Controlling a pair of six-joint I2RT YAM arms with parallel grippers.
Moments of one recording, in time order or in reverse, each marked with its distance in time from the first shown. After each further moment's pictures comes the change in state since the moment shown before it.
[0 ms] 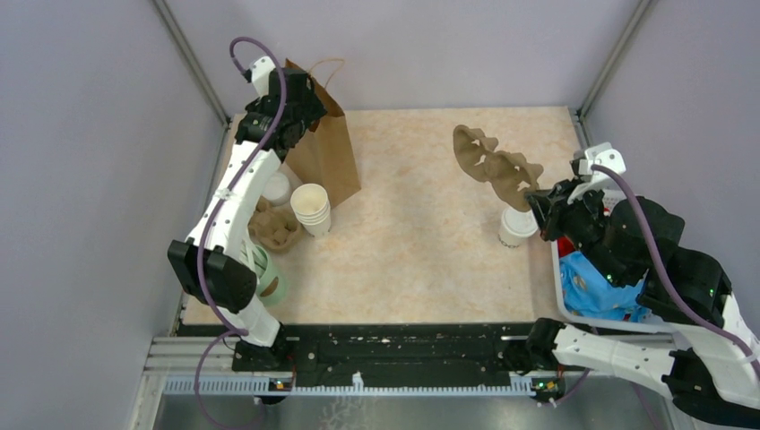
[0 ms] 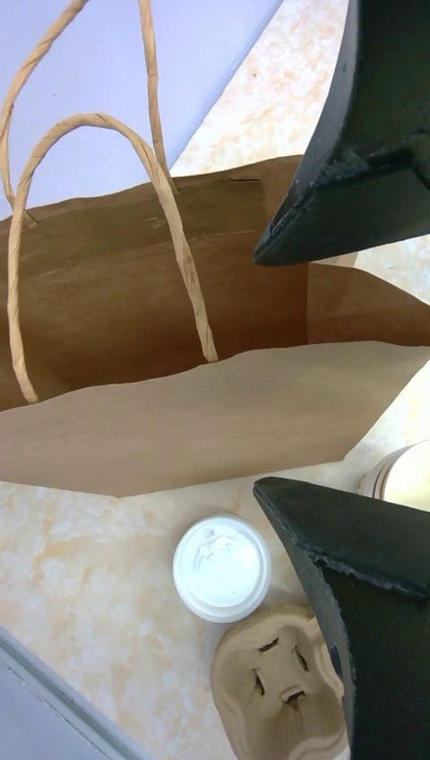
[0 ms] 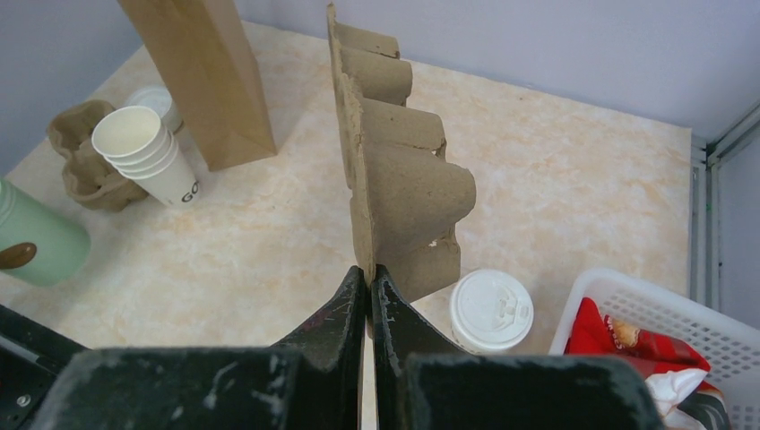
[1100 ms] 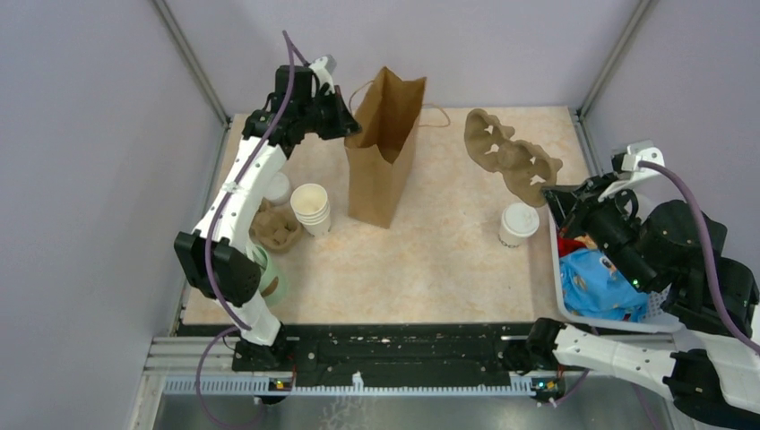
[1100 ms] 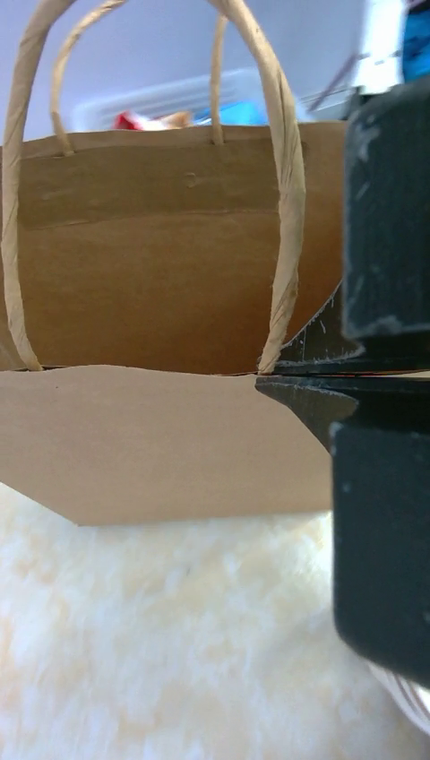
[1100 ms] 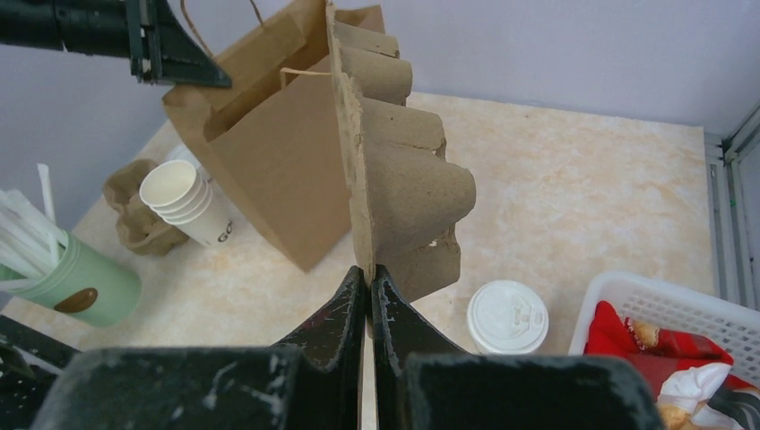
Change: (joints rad) left arm -0.011 0.028 -0.002 0.035 0.912 0.278; right arm 0.000 -0.021 0.093 -0.025 0.021 0.071
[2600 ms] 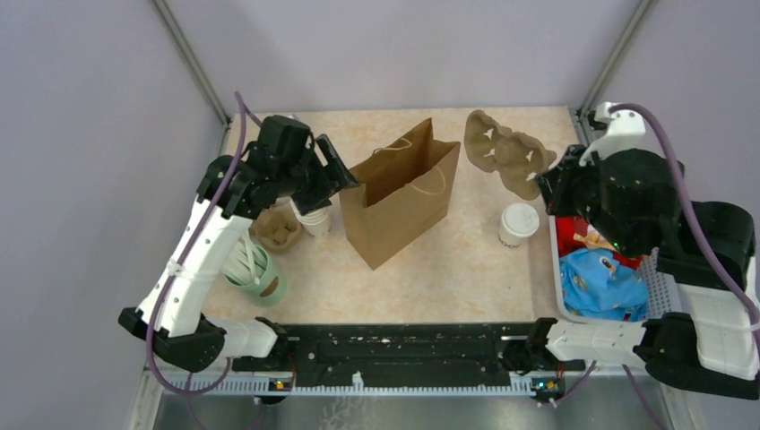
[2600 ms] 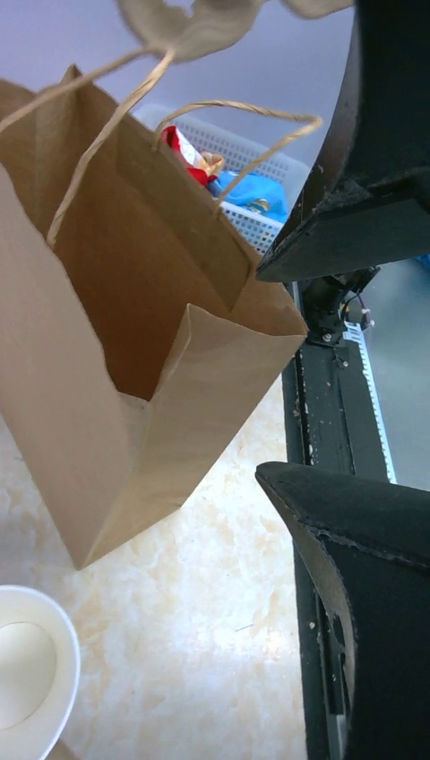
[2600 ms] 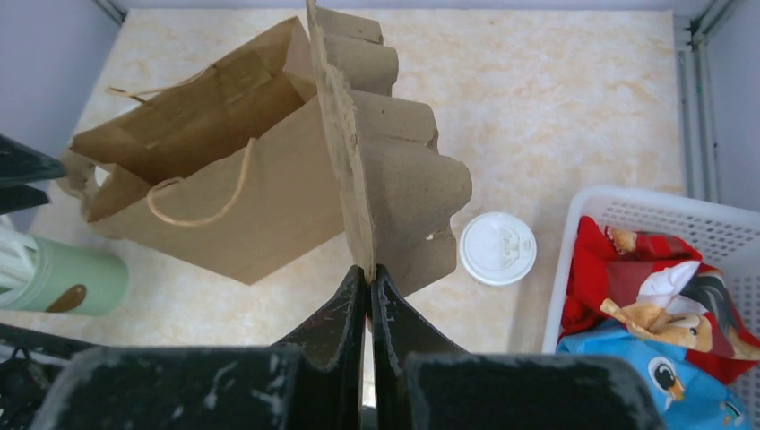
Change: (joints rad) left arm -0.227 -0.390 -0.071 -0.531 -0.386 -0.547; right arm -0.004 0.380 0.474 -0.442 0.097 0.249
